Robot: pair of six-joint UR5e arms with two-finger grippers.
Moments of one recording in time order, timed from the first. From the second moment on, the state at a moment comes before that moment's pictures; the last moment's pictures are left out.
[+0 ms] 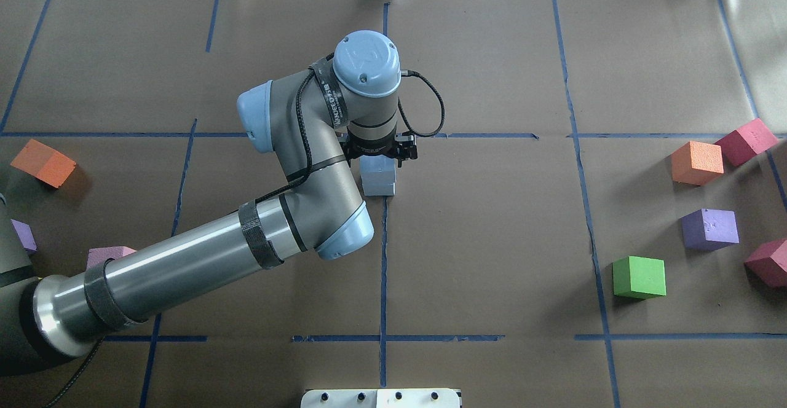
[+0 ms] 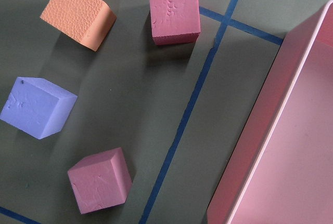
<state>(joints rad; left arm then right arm) -0.58 -2.55 -1.31 -1.59 -1.93 -1.16 1.59 -1.76 1.86 -1.74 2.34 -0.44</state>
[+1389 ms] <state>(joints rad) -1.38 -1.71 -1.76 -1.39 -2.33 0.01 1.59 -1.76 1.85 -1.74 2.34 -0.30</state>
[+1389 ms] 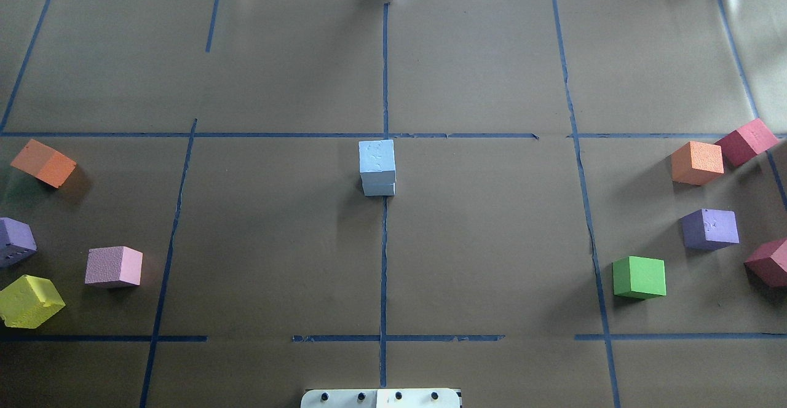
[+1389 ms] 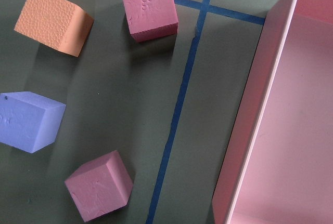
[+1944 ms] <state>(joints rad) -1.45 -1.47 -1.76 -1.49 -2.34 0.07 1.57 -1.75 1.85 -1.74 2.34 -0.28</state>
